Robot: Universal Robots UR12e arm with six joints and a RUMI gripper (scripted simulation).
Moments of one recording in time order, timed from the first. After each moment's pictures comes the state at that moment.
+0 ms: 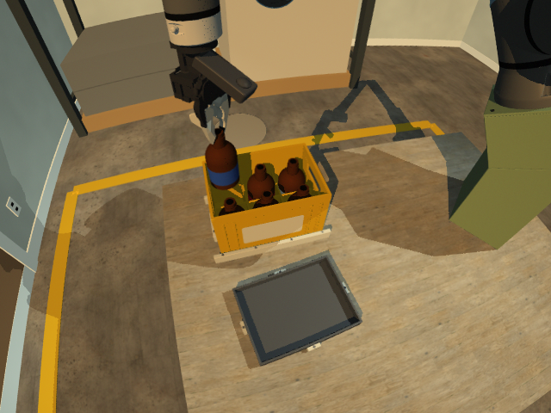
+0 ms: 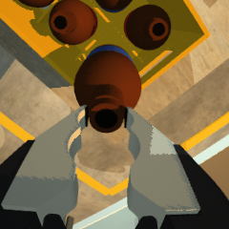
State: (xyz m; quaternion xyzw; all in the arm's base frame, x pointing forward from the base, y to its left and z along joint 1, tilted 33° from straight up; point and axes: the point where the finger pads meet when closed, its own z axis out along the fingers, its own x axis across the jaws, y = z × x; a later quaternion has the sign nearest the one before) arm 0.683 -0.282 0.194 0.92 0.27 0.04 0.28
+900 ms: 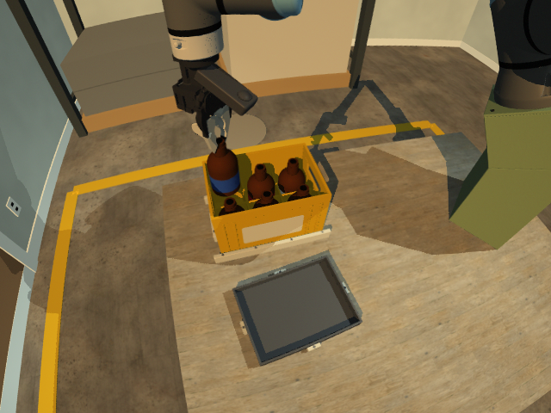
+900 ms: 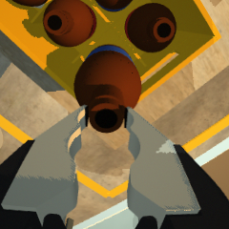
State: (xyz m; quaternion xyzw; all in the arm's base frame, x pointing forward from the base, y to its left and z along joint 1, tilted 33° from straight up) arm 0.688 -0.295 0.173 0.92 0.27 0.04 0.28
